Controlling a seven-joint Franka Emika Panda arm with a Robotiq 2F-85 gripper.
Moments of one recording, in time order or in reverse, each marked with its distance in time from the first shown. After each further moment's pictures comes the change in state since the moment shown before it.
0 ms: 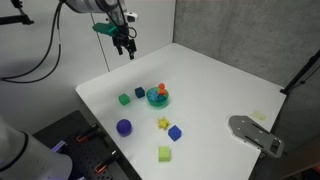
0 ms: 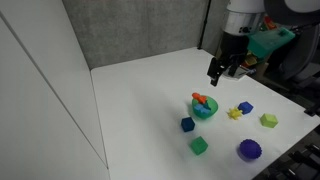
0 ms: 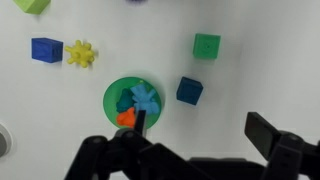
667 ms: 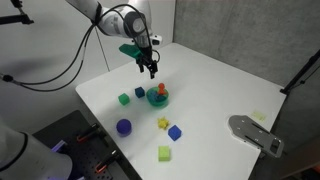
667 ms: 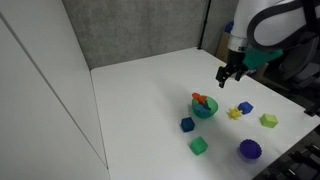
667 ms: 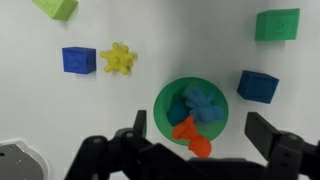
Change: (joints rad) arm -0.045 0.164 -0.170 -0.007 -0.059 0.143 -0.024
